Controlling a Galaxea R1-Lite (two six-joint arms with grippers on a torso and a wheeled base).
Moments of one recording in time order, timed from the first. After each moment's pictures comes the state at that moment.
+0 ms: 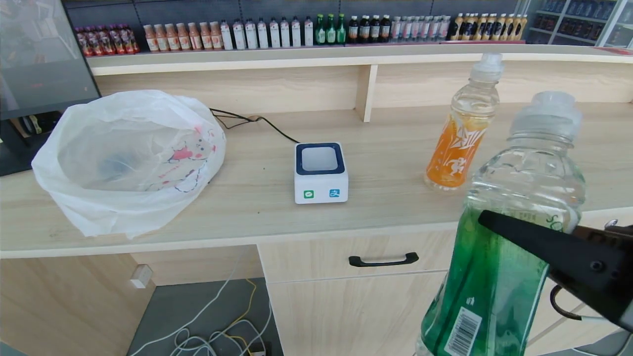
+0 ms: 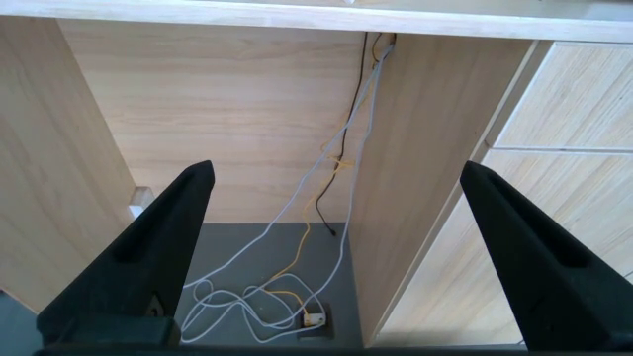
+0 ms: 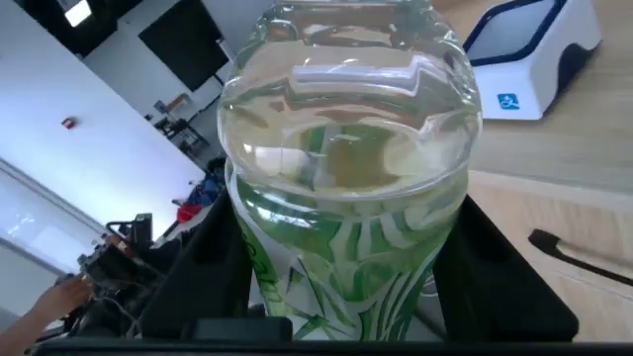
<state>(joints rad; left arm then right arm) 0.00 0.00 0.00 0.00 0.00 0.00 0.69 1.17 -0.37 -1.00 0.28 0.55</state>
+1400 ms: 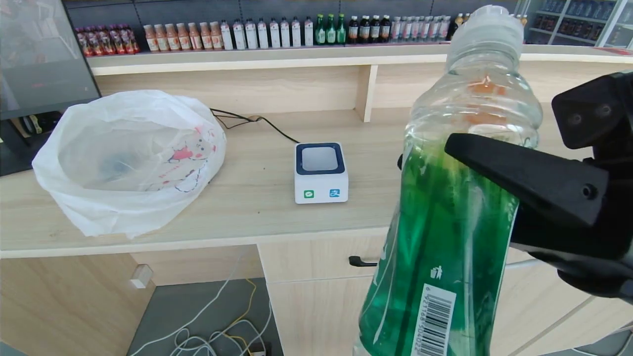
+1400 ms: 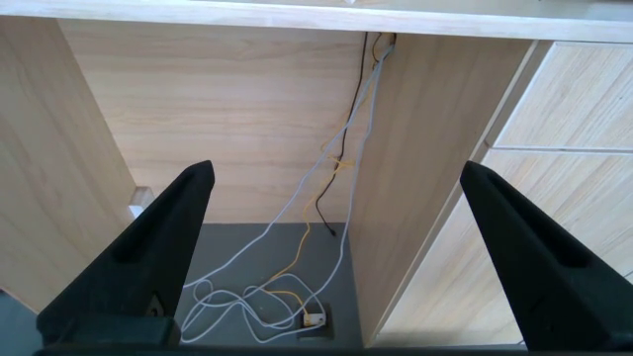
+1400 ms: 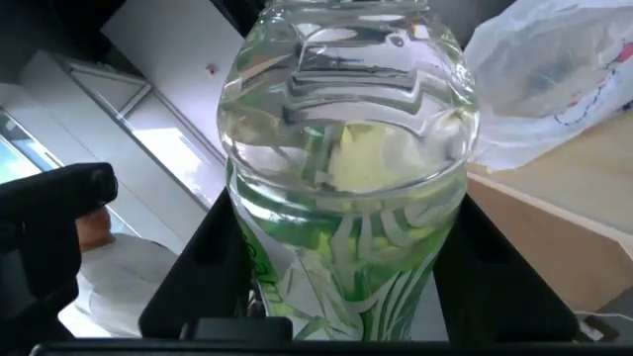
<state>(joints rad) 0.00 0.00 0.00 0.00 0.00 0.00 0.74 1.46 -0.55 -1.41 0.55 0.91</state>
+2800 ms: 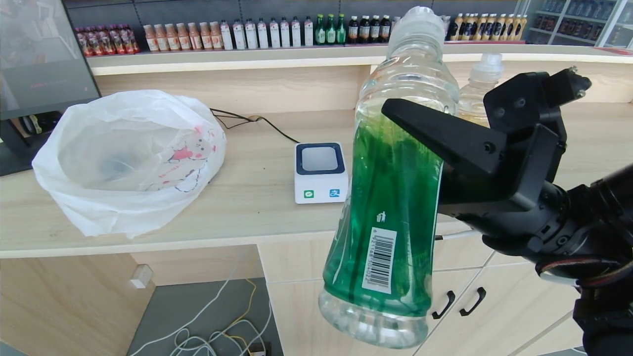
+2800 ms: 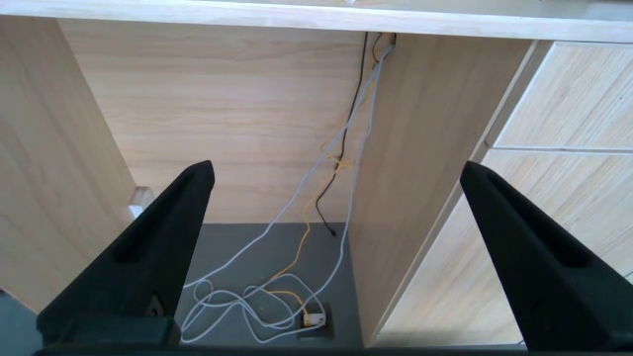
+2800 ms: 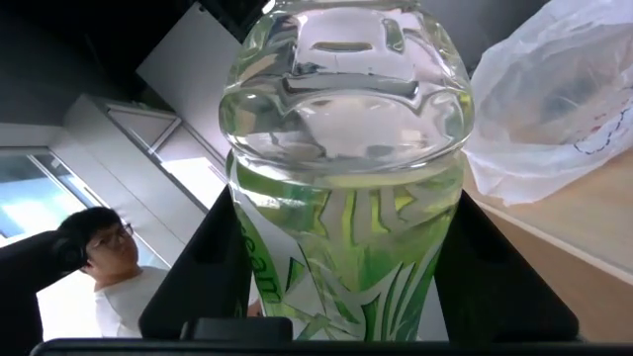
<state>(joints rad) 0.00 0.00 0.00 0.00 0.00 0.00 0.73 1.65 -0.68 -1.57 0.53 1.04</state>
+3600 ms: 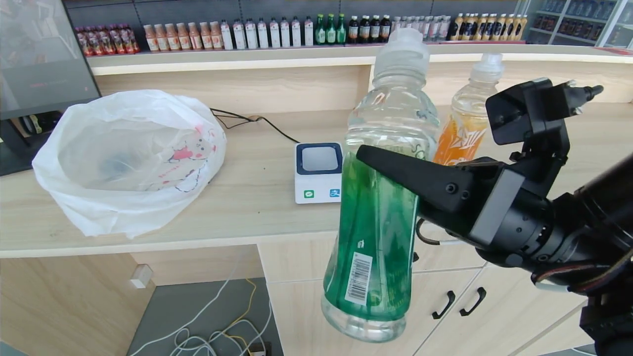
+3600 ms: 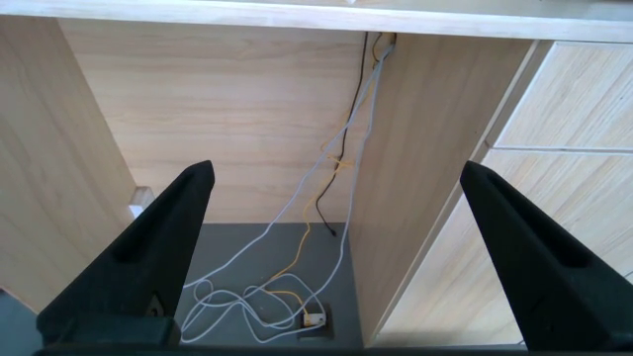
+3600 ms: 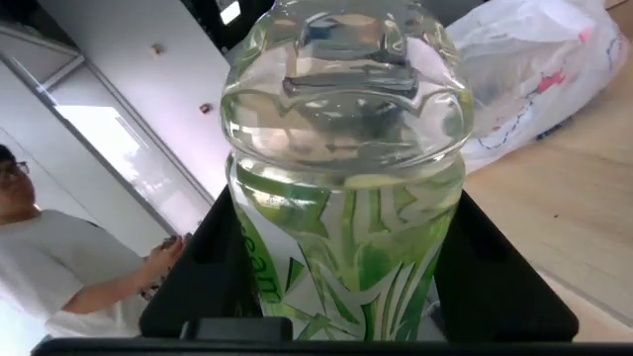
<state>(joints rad) 0.00 0.00 0.00 0.00 0.00 0.00 0.74 1.62 -0.66 -1.38 0.51 0.70</state>
